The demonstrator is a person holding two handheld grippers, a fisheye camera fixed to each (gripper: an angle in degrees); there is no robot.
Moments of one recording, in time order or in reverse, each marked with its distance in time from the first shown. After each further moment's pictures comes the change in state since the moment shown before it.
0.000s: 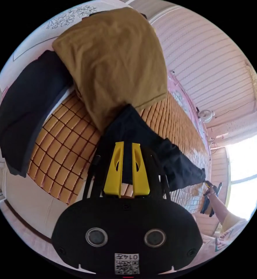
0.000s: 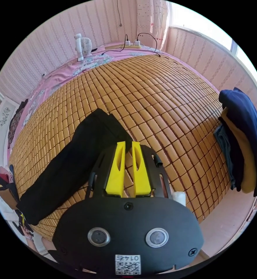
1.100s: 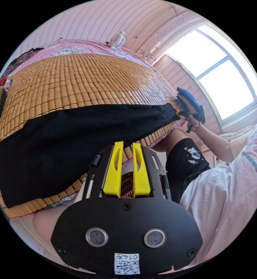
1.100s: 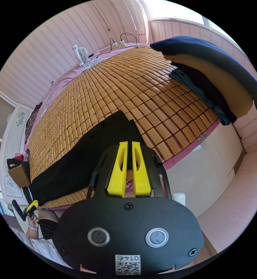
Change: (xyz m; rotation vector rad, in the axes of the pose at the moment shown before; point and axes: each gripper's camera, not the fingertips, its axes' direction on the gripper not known) left arm 0.258 0.187 0.130 -0.214 0.348 0.864; right arm 0.116 0.151 -0.051 -0.022 -0.204 0.087
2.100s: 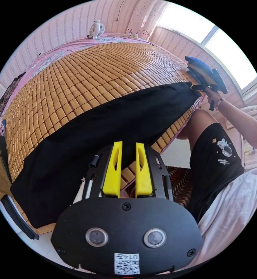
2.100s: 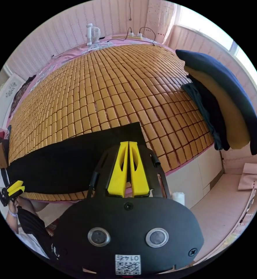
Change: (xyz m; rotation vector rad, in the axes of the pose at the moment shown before) left arm 0.015 -0.034 0.141 -0.140 -0.253 0.149; right arm -0.148 -0.043 0.043 -0.012 0.290 -0.251
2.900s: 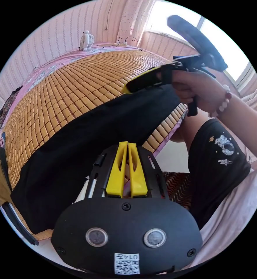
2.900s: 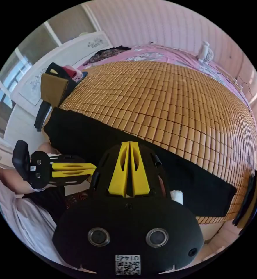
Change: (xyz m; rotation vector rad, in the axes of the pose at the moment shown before) left arm 0.078 0.010 0.064 0.079 -0.101 0.127; right arm -0.398 -0.043 -0.062 -0.045 -0.398 -0.718
